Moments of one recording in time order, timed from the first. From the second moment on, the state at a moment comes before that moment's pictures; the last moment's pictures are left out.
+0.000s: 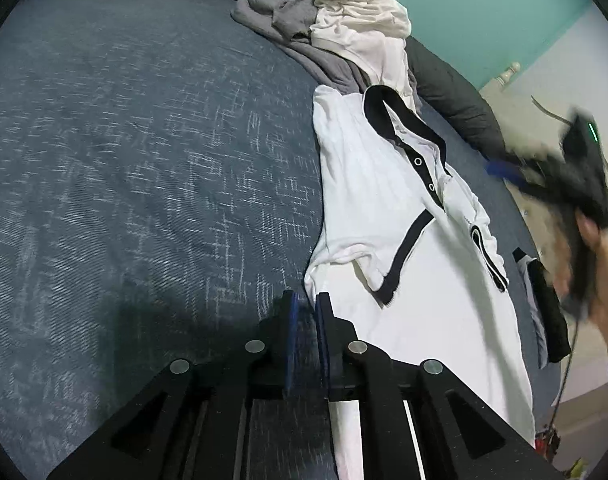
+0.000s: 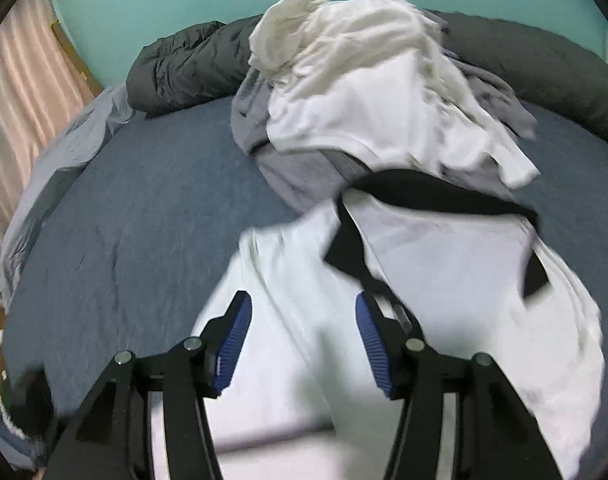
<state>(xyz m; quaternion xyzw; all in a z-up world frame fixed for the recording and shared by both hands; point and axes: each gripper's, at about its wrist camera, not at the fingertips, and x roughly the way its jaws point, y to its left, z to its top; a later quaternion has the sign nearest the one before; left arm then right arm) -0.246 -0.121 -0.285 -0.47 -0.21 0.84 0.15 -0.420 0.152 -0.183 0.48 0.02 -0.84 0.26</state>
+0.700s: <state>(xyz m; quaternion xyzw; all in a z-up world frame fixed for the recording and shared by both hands) -0.102 -0.111 -0.232 -0.53 -0.15 0.82 0.13 -0.201 0.381 -0.201 0.58 -0.06 -0.79 0.19</state>
